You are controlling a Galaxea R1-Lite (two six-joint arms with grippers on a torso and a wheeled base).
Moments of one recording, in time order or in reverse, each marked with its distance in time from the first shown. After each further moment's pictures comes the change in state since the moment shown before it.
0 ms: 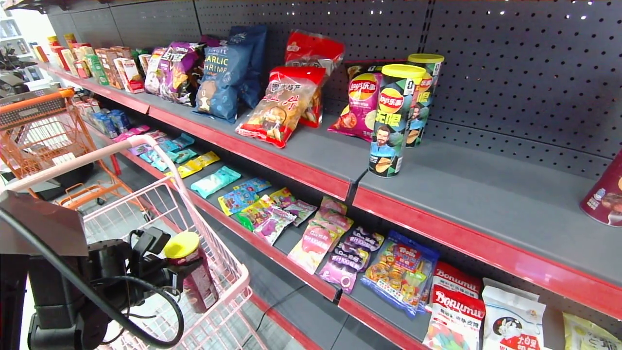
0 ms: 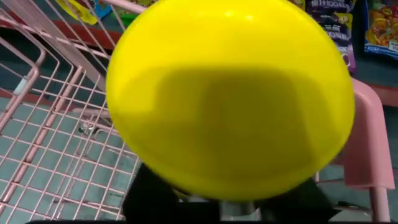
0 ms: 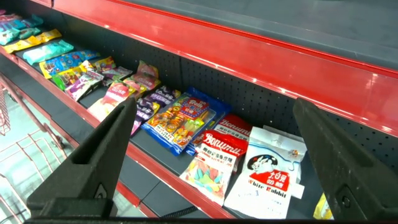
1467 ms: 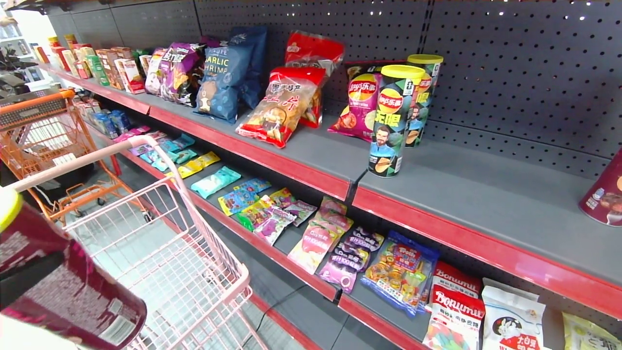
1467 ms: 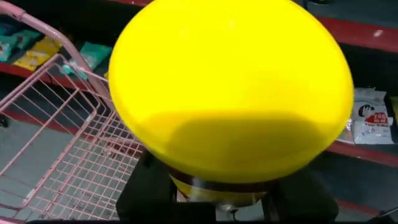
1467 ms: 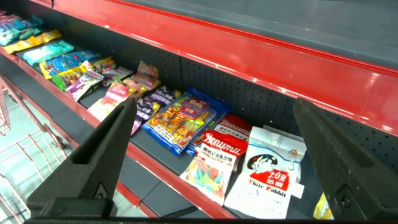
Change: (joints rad) left arm 0.036 -1.674 -0.222 1.614 0.000 -0.136; right arm 0.000 0.000 0.000 -0.001 0.000 0.001
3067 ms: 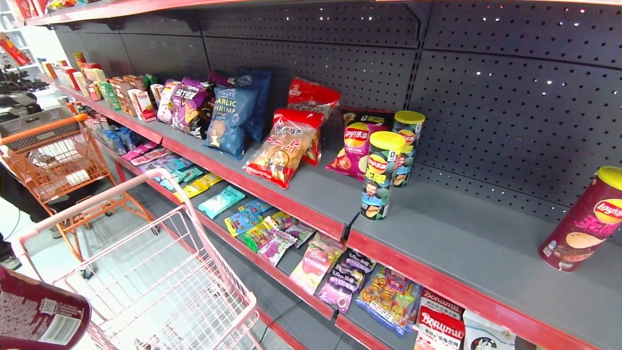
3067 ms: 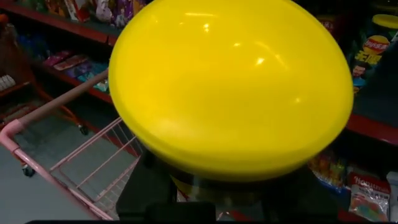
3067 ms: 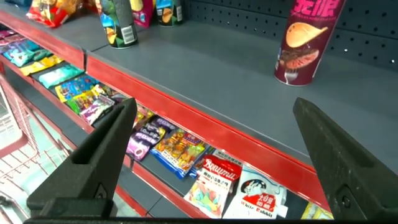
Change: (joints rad) left arm 0.005 -0.230 -0.020 0.069 0.287 -0.088; right arm 0.000 0.000 0.000 0.000 0.000 0.003
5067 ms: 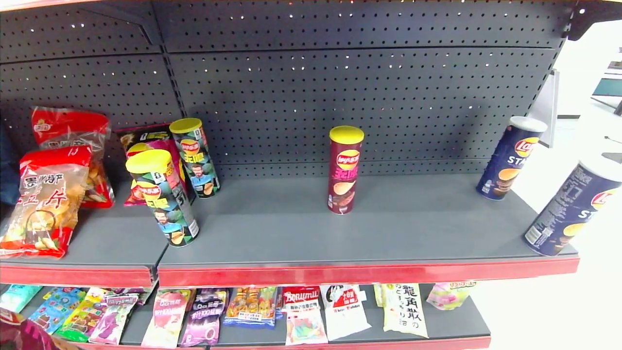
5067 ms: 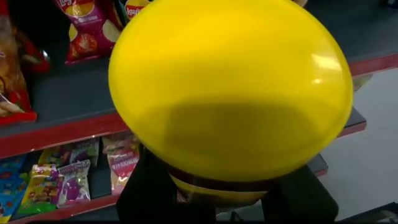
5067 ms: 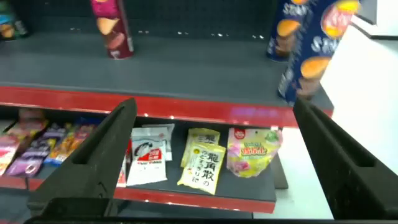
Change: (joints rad) left arm -0.144 -0.089 0.097 0.140 -0.041 0.069; right arm 0.005 0.153 -0.163 -0.005 0.104 -0.042
